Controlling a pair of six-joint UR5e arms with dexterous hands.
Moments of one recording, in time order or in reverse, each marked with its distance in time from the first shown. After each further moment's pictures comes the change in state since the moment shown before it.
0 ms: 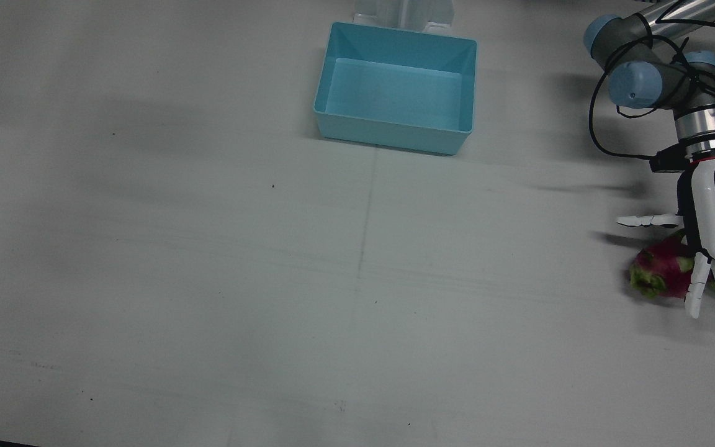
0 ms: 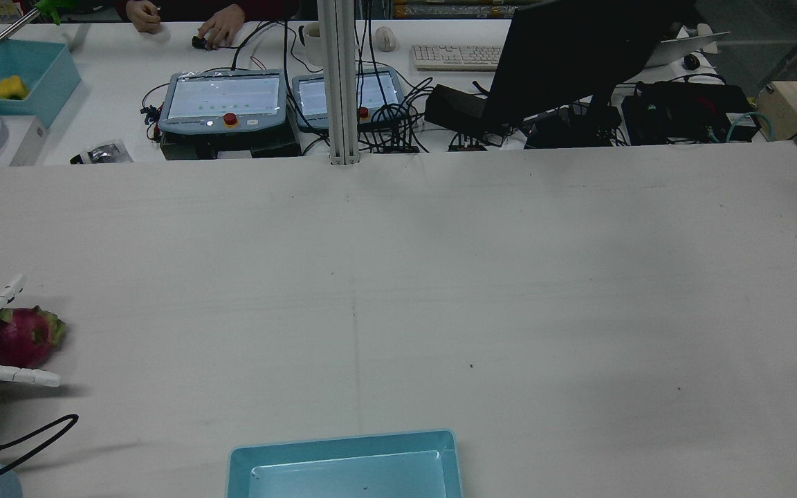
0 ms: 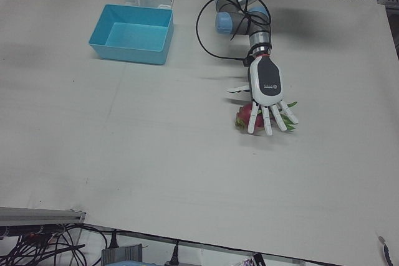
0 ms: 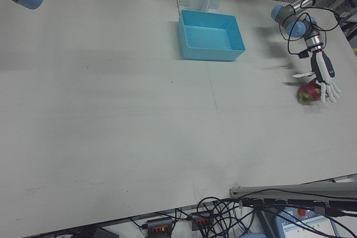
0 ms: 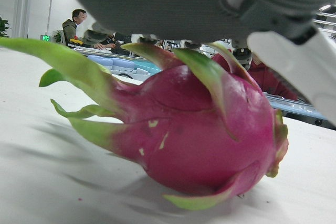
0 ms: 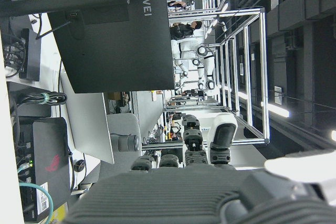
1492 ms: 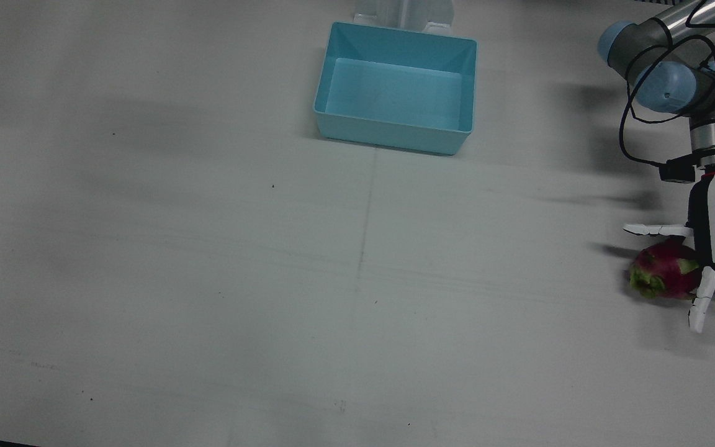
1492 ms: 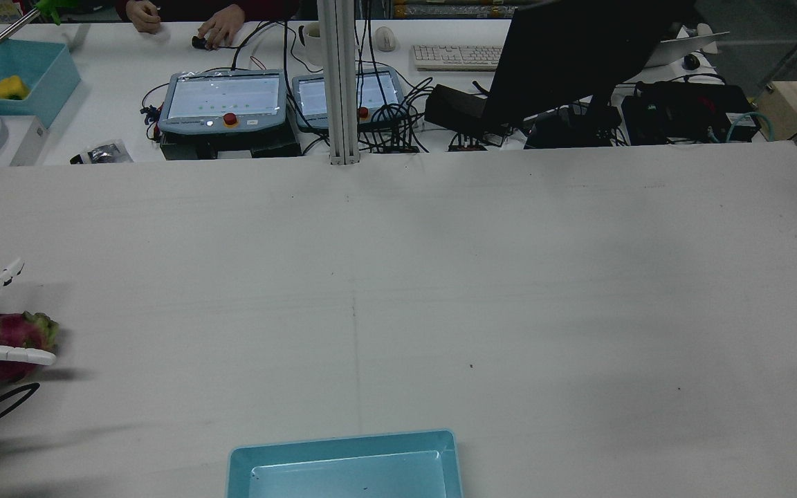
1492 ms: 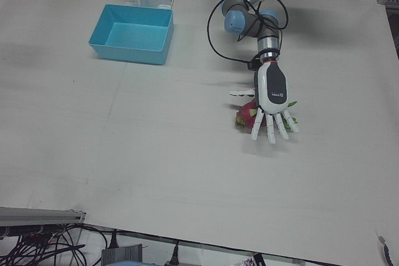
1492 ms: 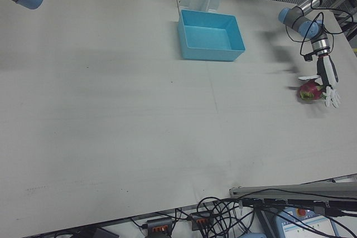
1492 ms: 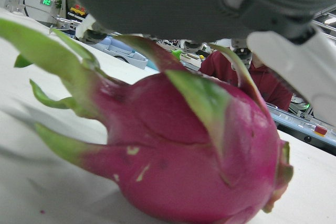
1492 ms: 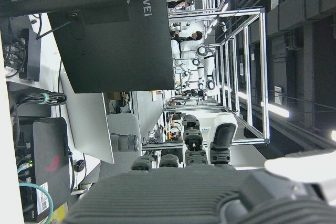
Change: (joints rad) left arm -0.104 0.034 -0.034 -0.179 0.136 0.010; right arm 0.000 0.000 0.000 0.000 0.000 0.000
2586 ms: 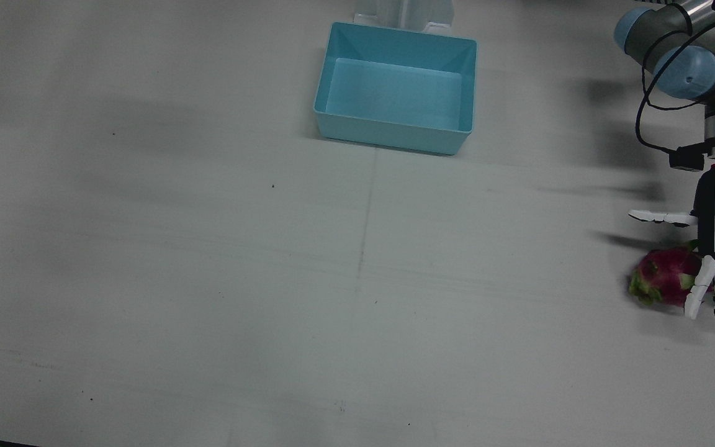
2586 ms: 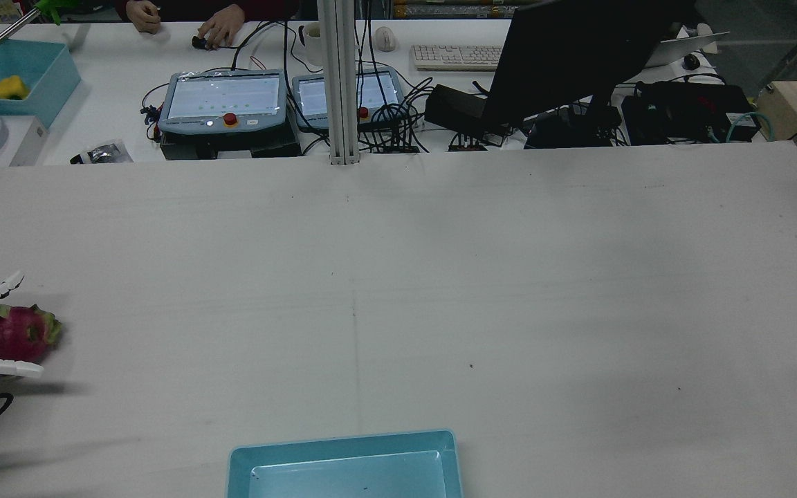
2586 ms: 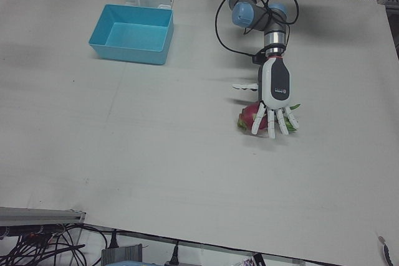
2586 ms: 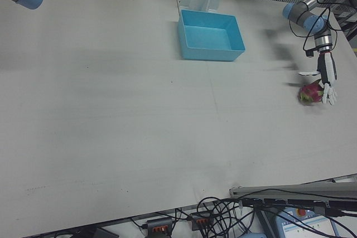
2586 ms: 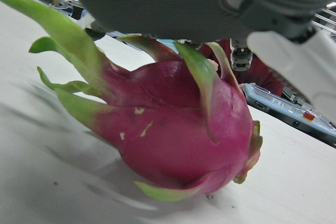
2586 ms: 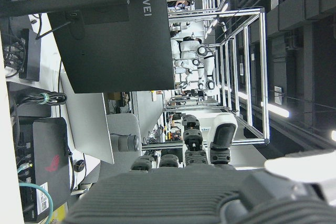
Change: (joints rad) left arm 0.001 0.069 -0.082 -0.017 0.087 -0.004; right arm 0.000 0.000 0.000 0.000 0.000 0.000
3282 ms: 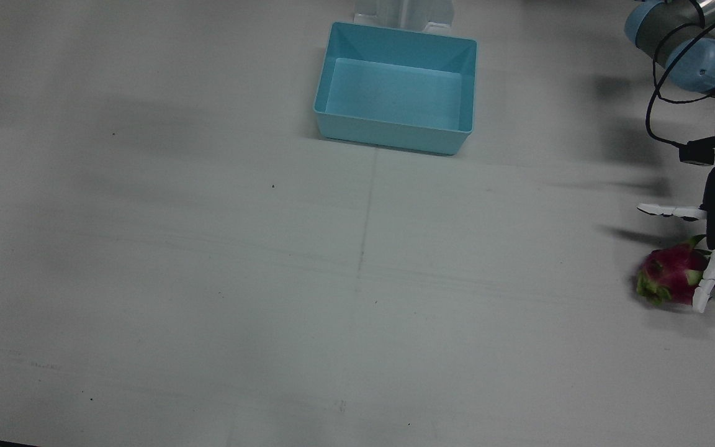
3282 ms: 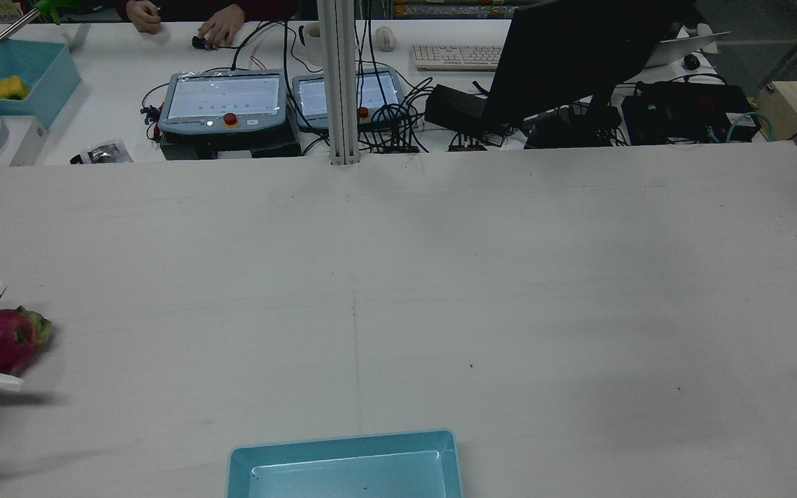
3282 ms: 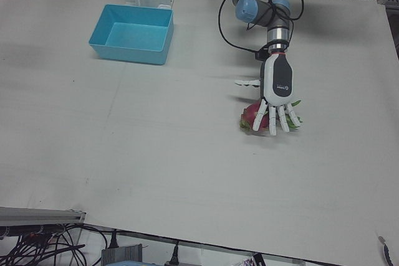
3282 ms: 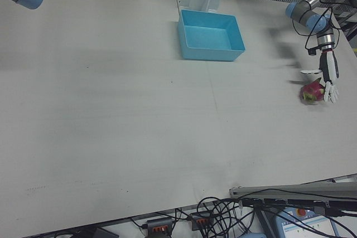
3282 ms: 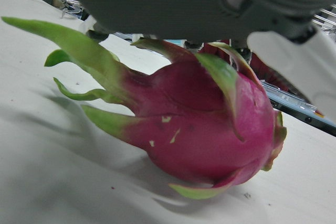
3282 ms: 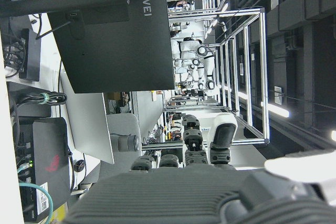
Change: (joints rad) left arm 0.009 0.066 -0.006 -0.043 0.003 0.011; right arm 0.000 0.000 0.000 0.000 0.000 0.000
